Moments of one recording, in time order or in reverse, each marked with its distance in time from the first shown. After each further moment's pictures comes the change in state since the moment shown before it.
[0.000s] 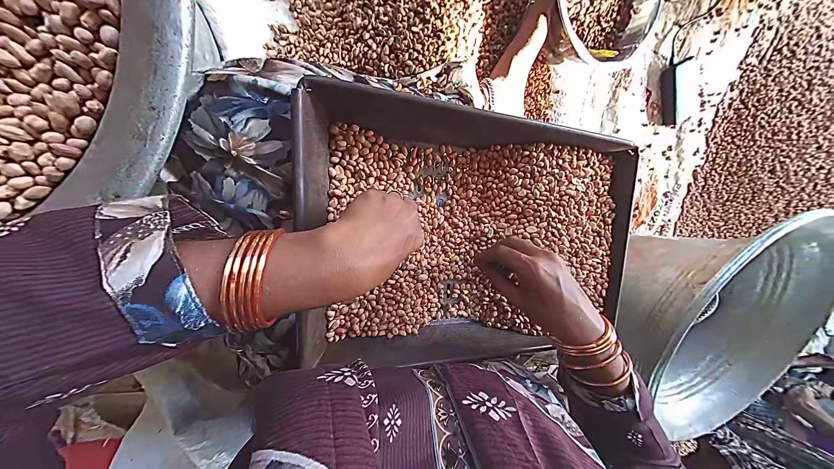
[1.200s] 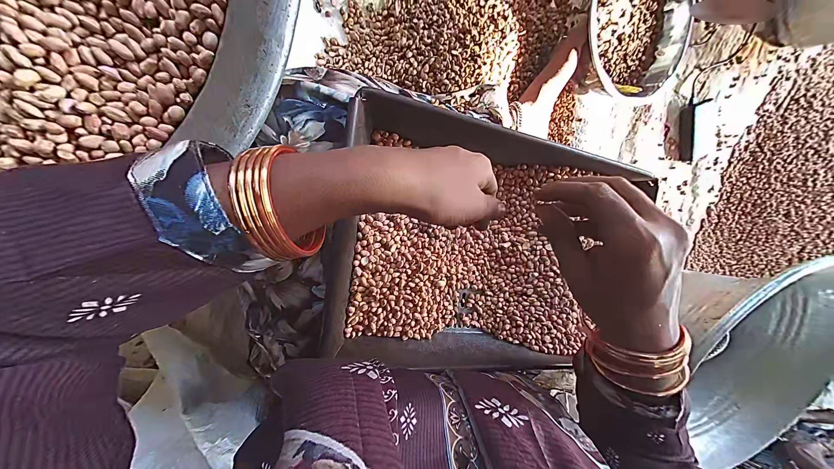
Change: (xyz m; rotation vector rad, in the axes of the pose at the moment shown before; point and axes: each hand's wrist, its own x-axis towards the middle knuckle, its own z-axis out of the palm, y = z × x) left_hand -0.004 -0.043 -0.036 -0.882 0.216 0.162; right_hand 0.052 -0.047 -0.058 -0.194 0.356 -0.072
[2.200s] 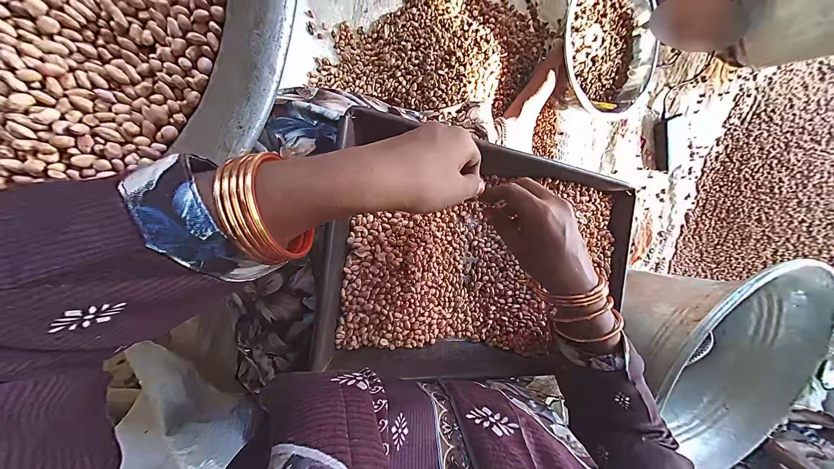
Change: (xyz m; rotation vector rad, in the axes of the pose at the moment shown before) left_hand 0.002 -0.007 -0.012 0.098 0.256 0.016; right_hand 0.020 0.030 0.045 0.091 -0.170 -0.006
